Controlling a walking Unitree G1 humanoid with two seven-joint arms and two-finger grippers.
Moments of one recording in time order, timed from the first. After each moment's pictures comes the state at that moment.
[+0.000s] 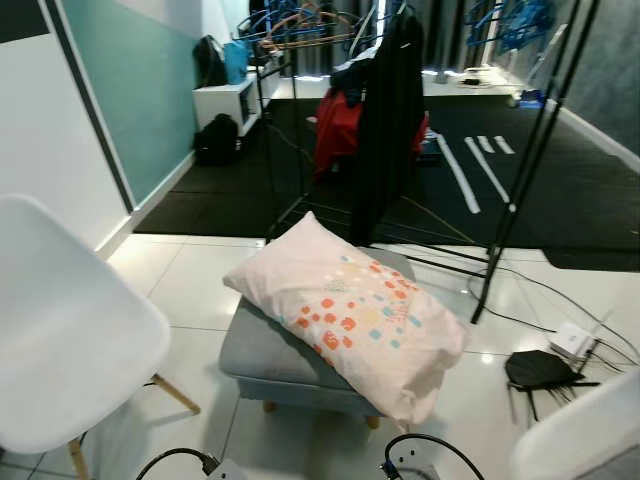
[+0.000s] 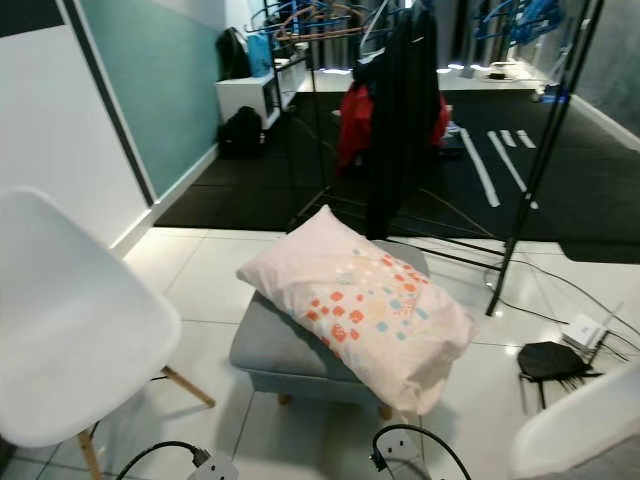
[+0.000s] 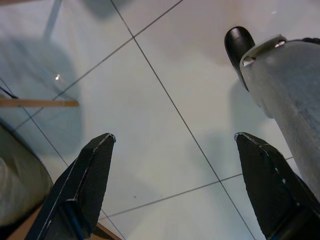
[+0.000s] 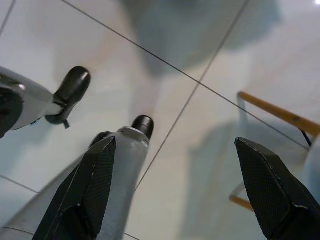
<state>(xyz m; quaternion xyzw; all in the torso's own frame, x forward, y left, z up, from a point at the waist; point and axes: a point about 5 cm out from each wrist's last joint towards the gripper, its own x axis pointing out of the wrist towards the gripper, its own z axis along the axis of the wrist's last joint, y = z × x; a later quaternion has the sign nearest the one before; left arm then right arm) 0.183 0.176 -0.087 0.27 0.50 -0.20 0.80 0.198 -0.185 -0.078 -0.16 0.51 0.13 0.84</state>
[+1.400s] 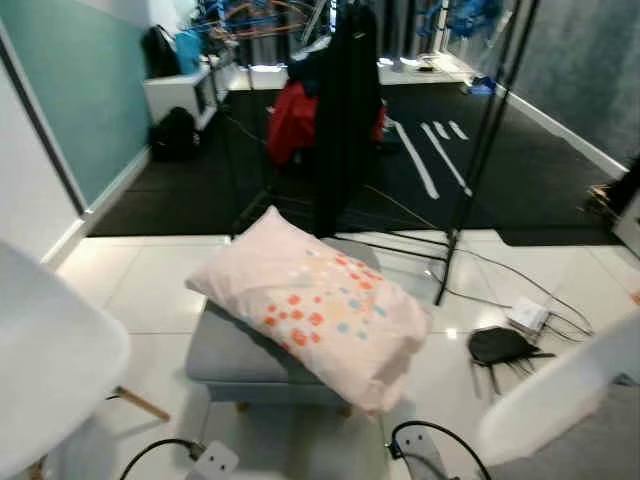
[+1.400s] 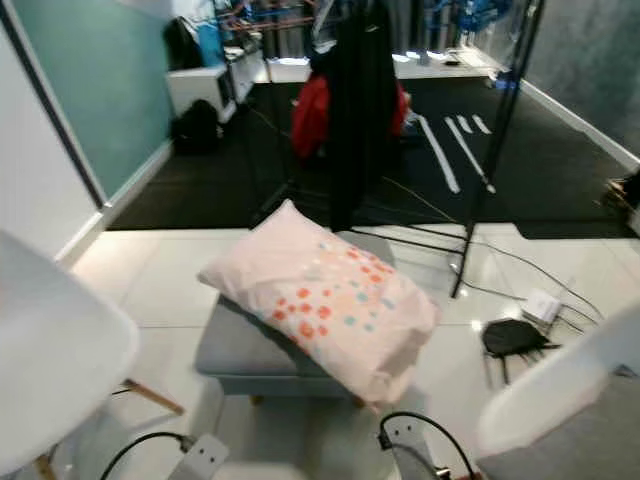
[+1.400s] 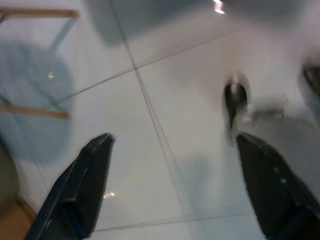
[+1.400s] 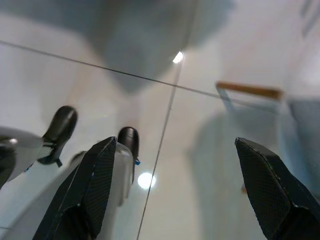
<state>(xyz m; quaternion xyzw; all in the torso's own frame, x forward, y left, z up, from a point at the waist) 0.190 0.174 -0.083 0.14 0.46 -0.05 0.88 0.206 -0.189 -0.073 -0.10 0.46 0.04 0.88</state>
